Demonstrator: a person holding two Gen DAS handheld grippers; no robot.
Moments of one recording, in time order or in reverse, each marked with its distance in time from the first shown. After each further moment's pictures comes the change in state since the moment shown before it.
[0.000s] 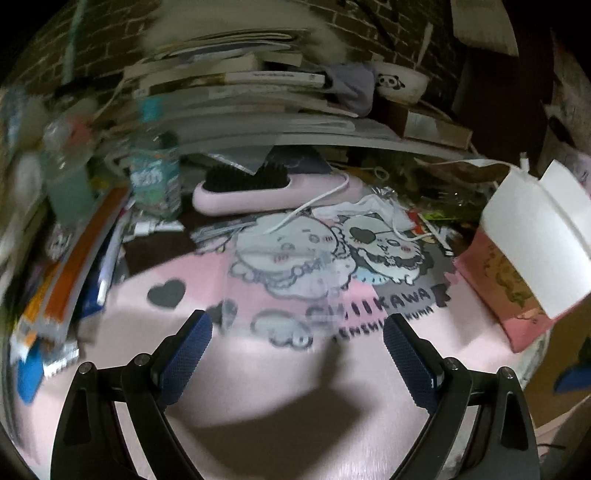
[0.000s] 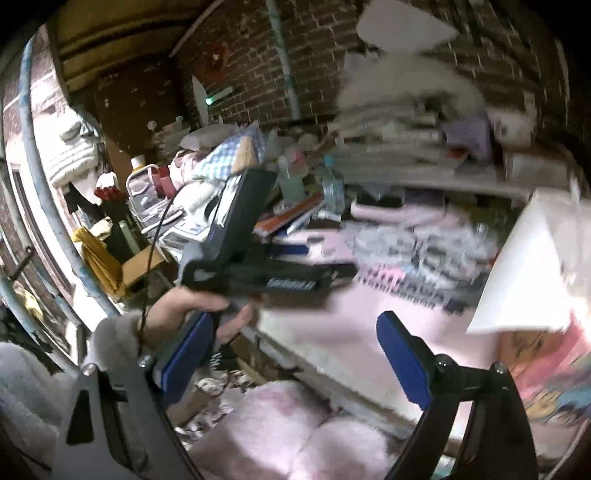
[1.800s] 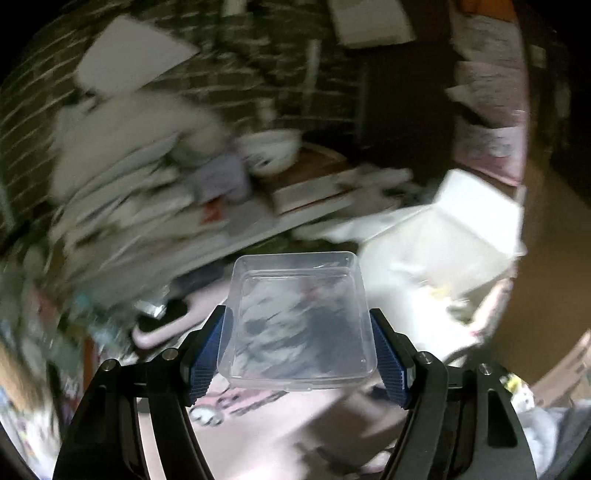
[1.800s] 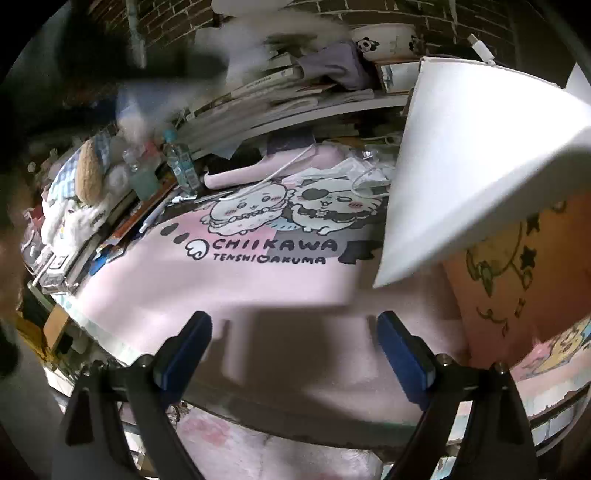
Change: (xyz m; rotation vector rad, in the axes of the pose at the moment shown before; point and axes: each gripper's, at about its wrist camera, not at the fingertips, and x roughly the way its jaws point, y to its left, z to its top) left arm -0.081 -0.119 0.083 0.313 -0.080 -0.159; right arm 0.058 -0.069 -0.025 0.299 0.020 -0.404
